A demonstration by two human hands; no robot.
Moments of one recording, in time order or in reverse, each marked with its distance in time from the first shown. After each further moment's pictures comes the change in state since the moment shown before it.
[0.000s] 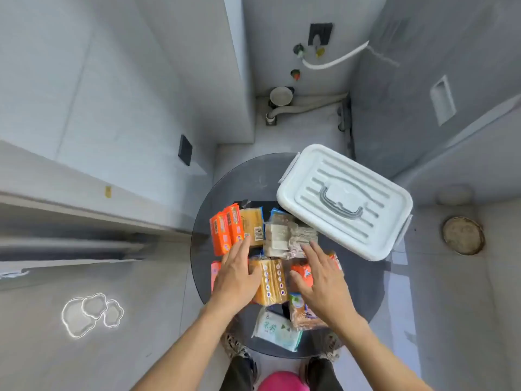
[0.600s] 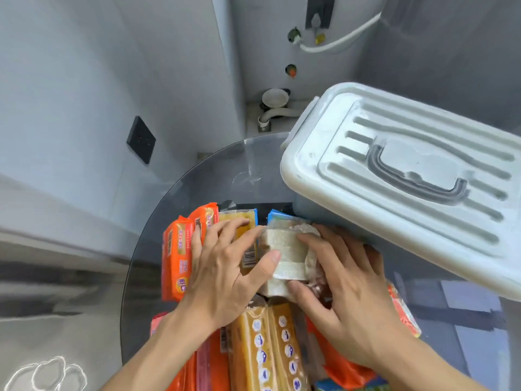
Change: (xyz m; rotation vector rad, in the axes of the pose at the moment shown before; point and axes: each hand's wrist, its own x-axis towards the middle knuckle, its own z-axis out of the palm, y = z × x) left_hand 0.139 -0.059 0.066 0.159 0.314 0.460; right_hand 0.097 0.051 0.086 -0.127 0.245 -0.299
